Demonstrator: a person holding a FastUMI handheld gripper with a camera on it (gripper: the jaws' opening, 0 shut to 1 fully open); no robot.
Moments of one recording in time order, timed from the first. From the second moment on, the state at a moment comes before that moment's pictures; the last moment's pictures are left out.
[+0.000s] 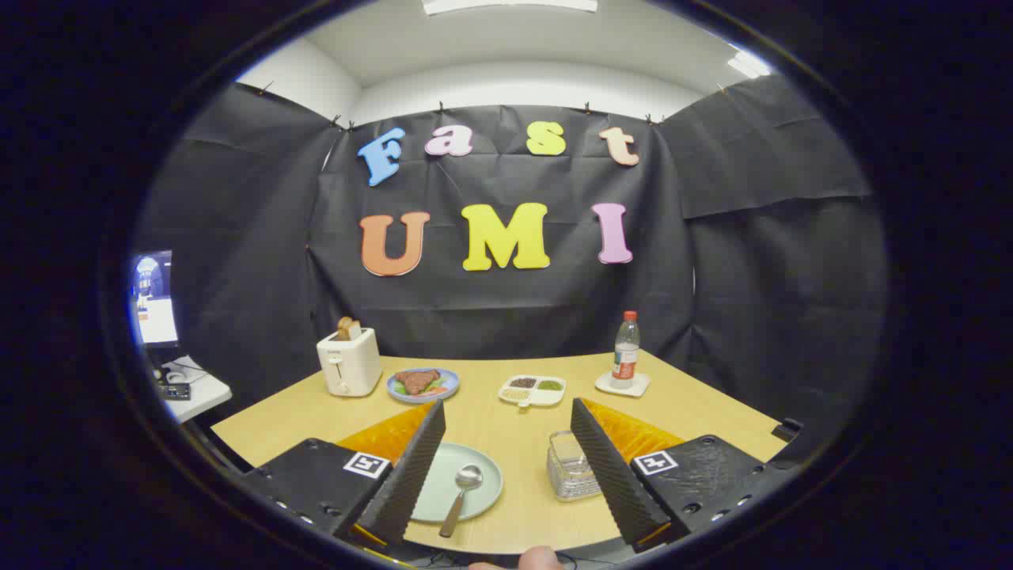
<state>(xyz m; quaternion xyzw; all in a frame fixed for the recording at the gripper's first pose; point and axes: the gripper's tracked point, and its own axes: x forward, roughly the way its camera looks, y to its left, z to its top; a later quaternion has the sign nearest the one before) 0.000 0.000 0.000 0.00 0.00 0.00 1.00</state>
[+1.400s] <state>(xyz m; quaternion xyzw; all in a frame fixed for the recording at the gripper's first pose) 0.057 0.061 -0.129 -0.04 0.23 0.05 0.97</state>
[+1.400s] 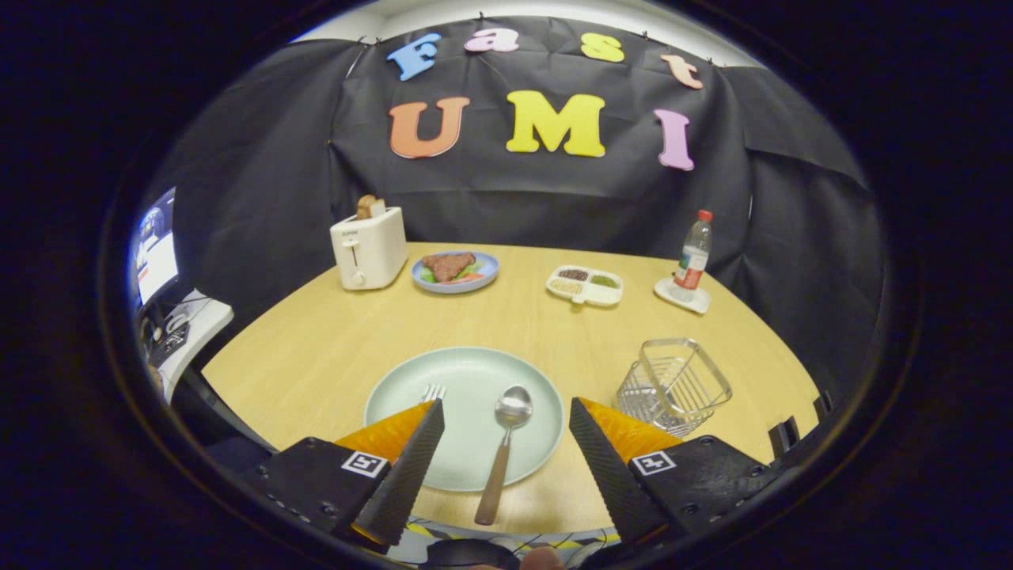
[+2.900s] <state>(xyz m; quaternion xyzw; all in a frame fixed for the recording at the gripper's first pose) 0.060 0.049 -0.198 0.03 0.38 0.03 0.92</state>
